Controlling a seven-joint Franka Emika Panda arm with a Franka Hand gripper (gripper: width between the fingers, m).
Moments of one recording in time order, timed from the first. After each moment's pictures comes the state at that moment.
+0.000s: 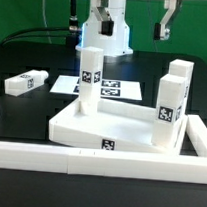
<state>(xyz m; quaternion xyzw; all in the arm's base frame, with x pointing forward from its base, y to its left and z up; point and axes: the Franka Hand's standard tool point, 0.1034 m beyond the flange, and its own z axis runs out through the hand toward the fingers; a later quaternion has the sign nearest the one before) 0.634 0.005 0.182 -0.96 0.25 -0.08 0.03</state>
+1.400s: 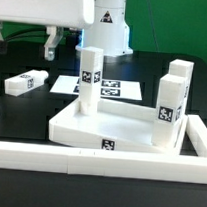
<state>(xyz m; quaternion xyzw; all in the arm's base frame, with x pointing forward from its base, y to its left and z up) 0.587 -0.143 0.136 -0.98 0.19 -0.10 0.00</state>
